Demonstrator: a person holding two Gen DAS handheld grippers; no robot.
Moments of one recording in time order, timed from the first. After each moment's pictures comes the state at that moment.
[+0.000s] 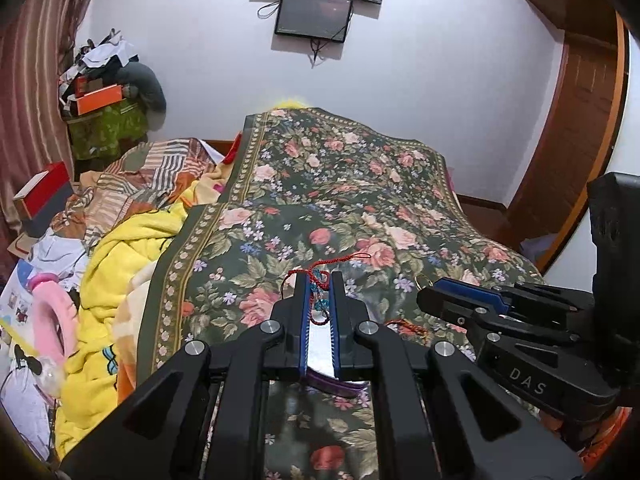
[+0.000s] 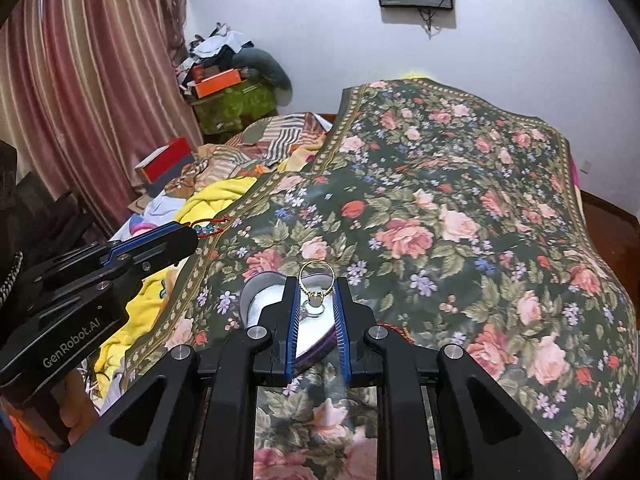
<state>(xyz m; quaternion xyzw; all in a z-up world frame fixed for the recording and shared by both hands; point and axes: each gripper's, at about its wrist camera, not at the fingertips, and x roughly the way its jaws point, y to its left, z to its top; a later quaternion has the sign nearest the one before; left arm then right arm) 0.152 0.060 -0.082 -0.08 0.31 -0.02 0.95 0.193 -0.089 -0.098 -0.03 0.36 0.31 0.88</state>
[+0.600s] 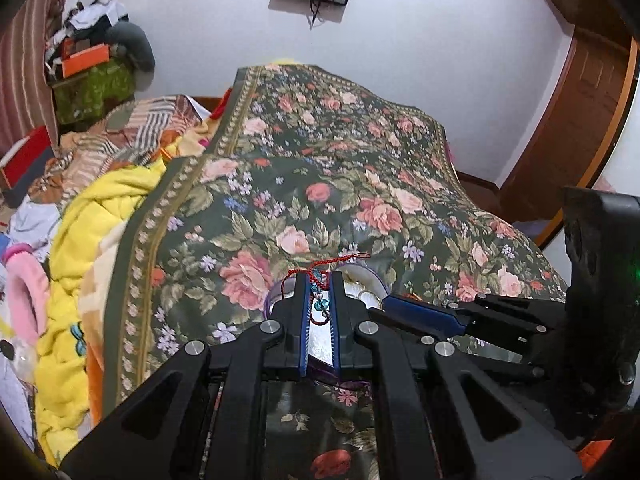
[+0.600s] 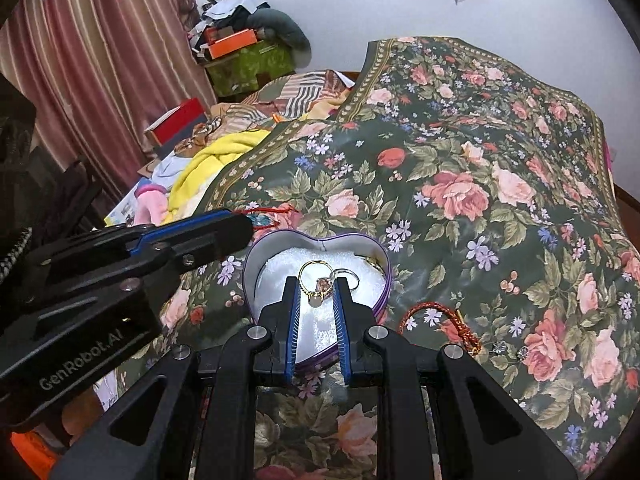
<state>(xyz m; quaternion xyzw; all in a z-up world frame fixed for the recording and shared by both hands) 0.181 0.064 -0.126 -0.11 0.37 -0.05 0.92 0.204 -0.061 -0.141 -0.05 0.41 0.34 0.84</state>
